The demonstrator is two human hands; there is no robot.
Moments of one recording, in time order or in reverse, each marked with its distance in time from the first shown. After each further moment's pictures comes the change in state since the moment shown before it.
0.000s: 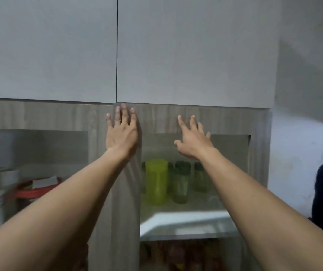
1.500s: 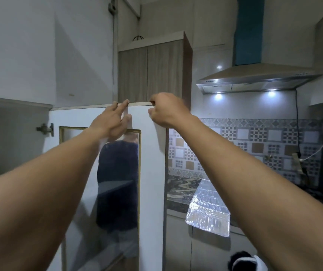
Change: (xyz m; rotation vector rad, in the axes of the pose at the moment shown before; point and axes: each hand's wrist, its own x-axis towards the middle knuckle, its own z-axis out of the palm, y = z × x) left_hand -0.118 0.386 -0.241 -1.182 -0.209 0.735; right_hand -0.331 0.145 -0.339 -0.681 0.326 0.569
